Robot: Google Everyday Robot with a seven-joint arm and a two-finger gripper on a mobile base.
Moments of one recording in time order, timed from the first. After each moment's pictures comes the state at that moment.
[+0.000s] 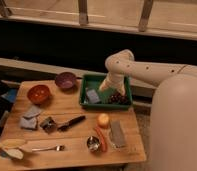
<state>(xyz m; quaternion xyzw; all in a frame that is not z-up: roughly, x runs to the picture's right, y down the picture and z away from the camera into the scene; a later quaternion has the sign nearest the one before) 0.103 0.023 0.853 -0.20 0.19 0.76 0.58</state>
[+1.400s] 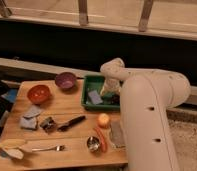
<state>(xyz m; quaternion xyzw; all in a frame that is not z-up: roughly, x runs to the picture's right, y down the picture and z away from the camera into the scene) 0.117 0.040 0.950 -0.17 0.25 0.73 0.61</state>
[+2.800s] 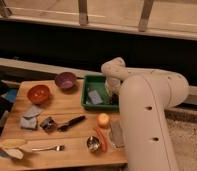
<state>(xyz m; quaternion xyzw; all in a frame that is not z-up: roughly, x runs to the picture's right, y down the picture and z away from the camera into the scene) 0.122 0.039 0.950 -0.17 0.25 0.73 0.61</state>
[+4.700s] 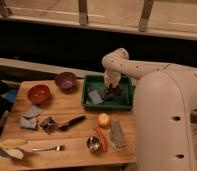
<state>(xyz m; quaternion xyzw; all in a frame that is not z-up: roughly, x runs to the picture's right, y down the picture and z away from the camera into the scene) 0.103 -0.044 0.895 -0.13 0.15 0.74 0.64</state>
